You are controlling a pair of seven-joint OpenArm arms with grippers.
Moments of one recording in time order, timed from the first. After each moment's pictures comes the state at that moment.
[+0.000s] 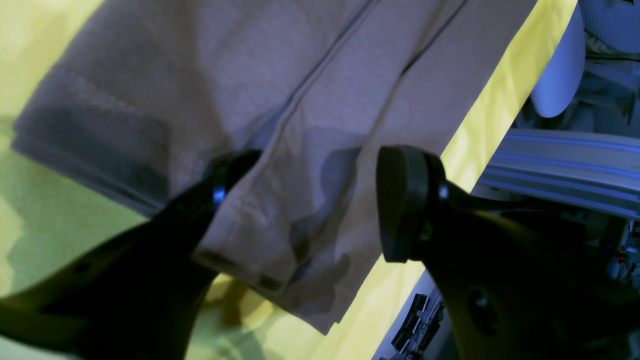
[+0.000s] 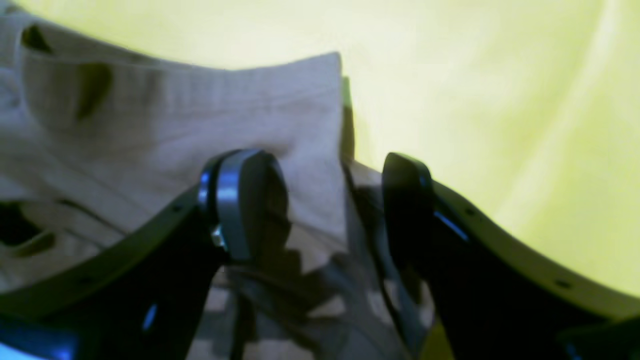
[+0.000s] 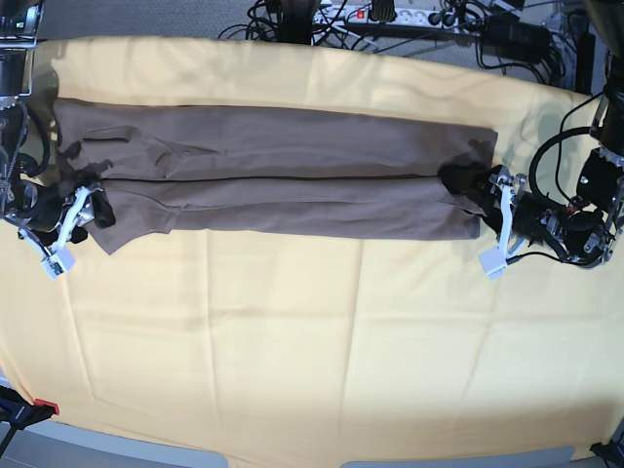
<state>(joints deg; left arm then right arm) -28.2 -47.0 36.8 67.0 -89.0 -39.3 76.3 5.5 36.7 6.0 75.7 35.3 40.0 -49.8</state>
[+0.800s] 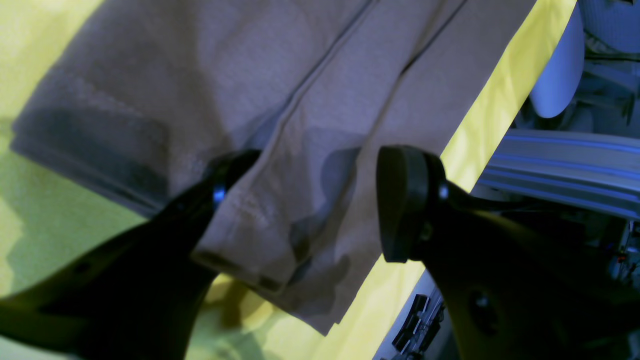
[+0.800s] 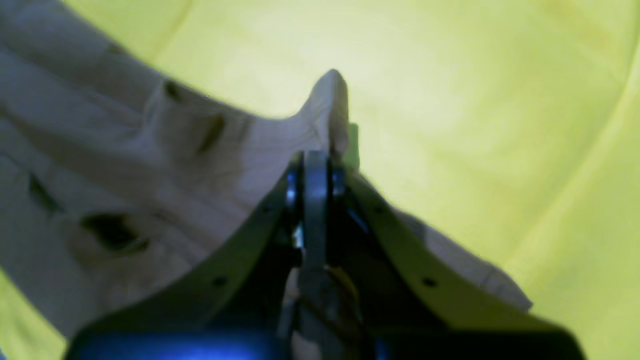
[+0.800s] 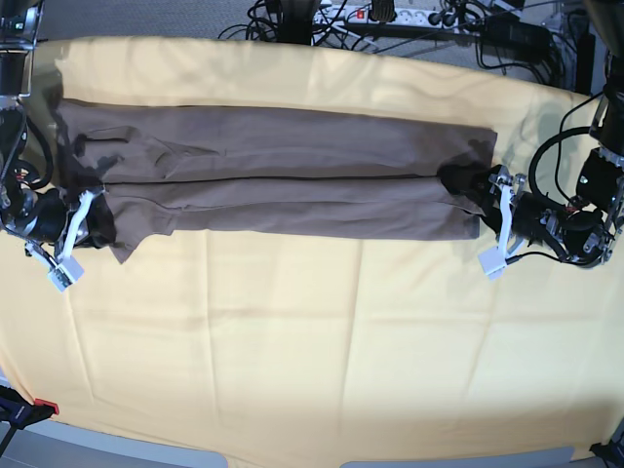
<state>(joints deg) -28.1 -47.0 36.8 67.0 -89.1 -39.4 76.1 4.5 37.8 6.1 85.7 43.2 41.6 -56.3</state>
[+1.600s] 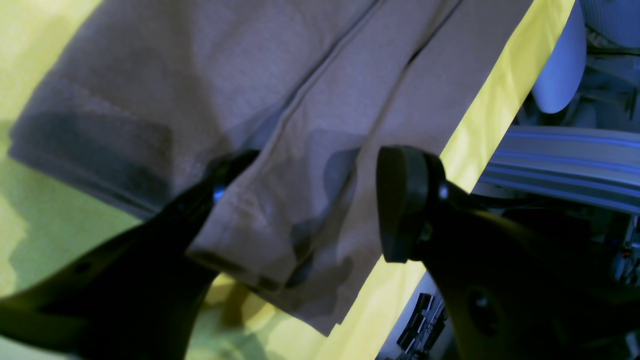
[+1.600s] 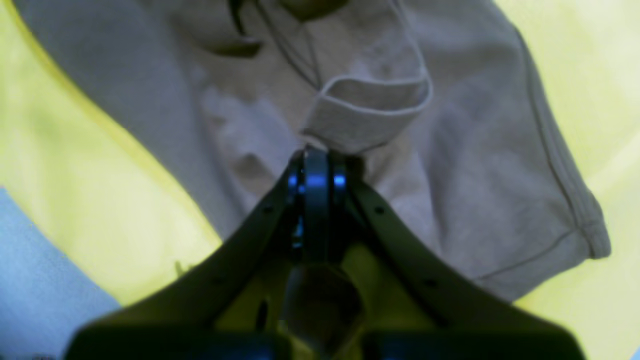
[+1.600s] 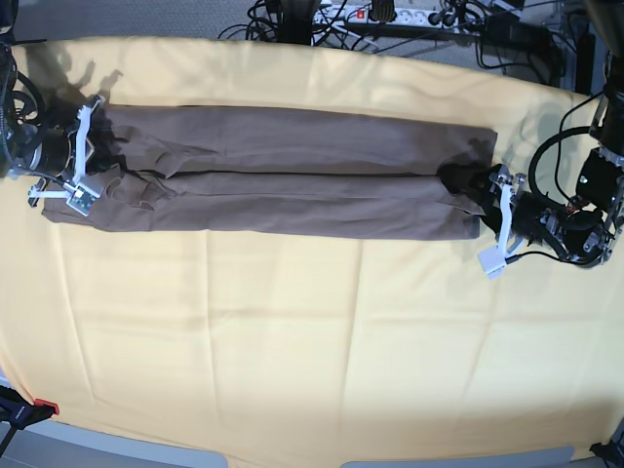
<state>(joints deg) -28.1 -47.0 36.8 67.1 -89.0 -40.6 76.1 -14.8 46.5 6.2 106.2 43.5 41.8 -61.8</state>
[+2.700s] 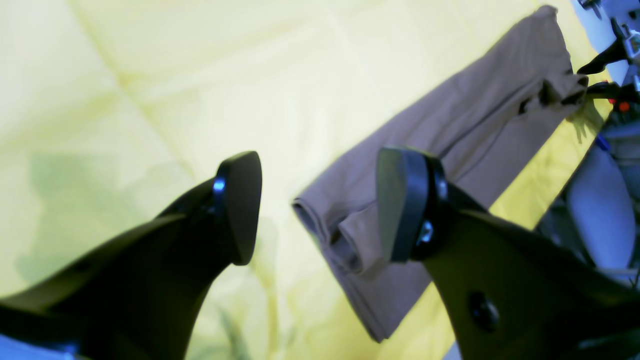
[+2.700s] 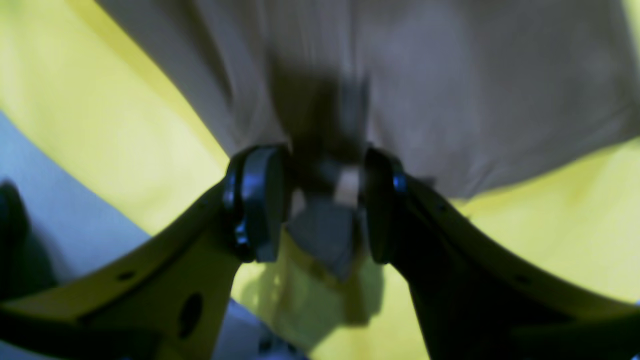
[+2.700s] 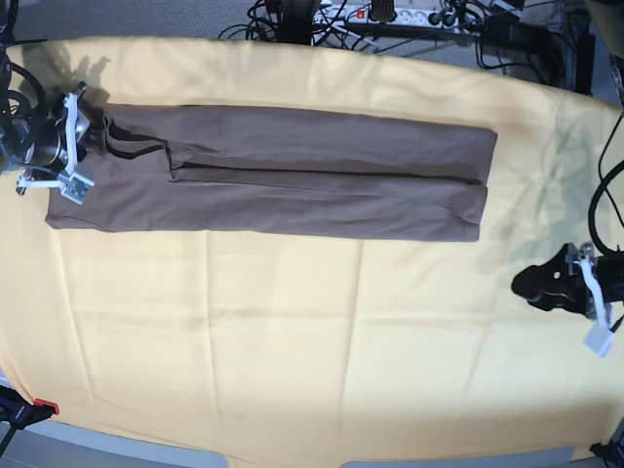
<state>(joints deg) -29.2 -48.4 2.3 66.9 -87.7 -40.4 77.7 -15.0 48.1 9.6 110.1 50.3 41.8 -76.6</state>
